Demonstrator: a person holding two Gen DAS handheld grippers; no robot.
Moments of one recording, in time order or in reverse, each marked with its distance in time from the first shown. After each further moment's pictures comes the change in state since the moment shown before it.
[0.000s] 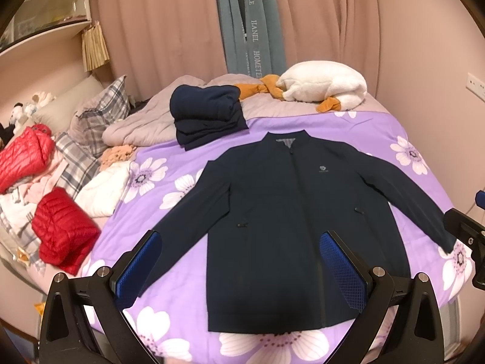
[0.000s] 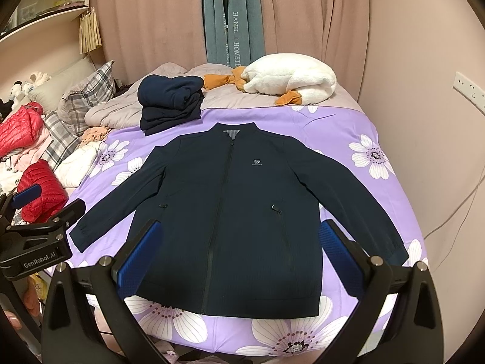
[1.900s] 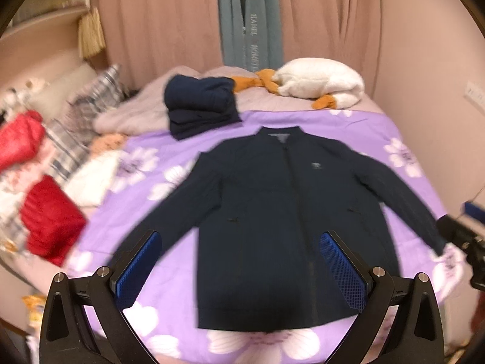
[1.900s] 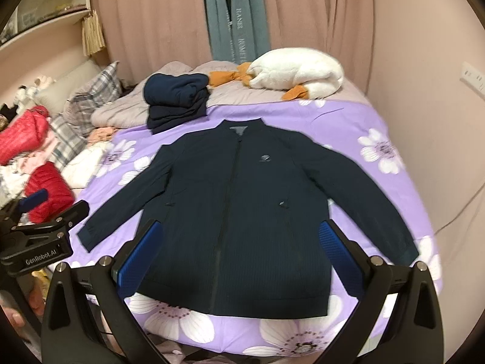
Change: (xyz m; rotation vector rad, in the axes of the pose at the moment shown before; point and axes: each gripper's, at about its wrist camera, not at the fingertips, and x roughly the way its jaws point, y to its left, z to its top) left arm 0.012 0.025 -0.015 -0.057 0.033 -0.125; right arm 0.013 -0.003 -0.003 0.031 0.026 0.081
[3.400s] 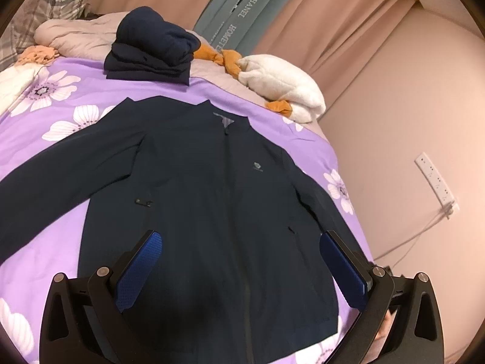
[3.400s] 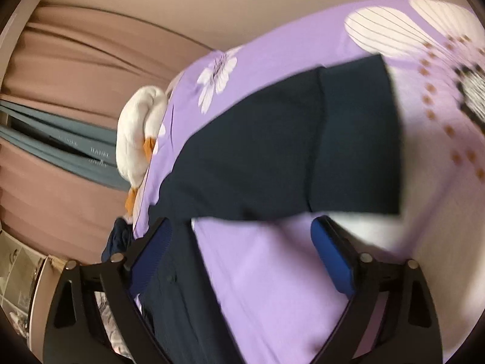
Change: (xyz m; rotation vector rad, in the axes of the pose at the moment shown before) left arm 0.124 0.033 -0.012 -0.293 0.046 -0.460; right arm 0.148 -0.341 -0.180 1.118 -0.252 0.075
